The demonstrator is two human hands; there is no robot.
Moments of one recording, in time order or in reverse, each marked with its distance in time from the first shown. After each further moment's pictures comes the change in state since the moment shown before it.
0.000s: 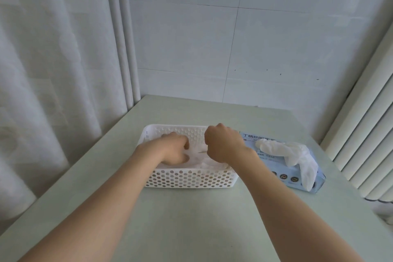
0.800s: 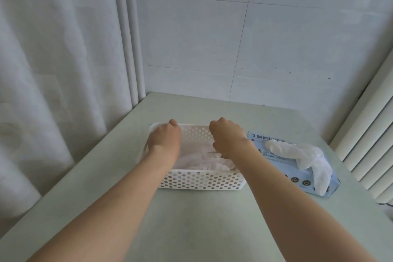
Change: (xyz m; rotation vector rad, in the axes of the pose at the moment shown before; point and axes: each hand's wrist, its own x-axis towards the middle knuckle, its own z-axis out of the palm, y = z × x) left_hand 0.015 -0.010 0.013 0.211 0.394 -0.324; right_hand 0.039 -0.001 0.013 -0.088 -0.014 0.013
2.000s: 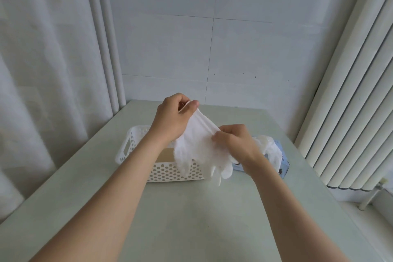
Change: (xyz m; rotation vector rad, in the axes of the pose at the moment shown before) left_hand -0.048 0.053 -0.087 -1.138 0.307 0.267; right_hand -0.135 0.057 -0.036 1.243 0.169 0.248
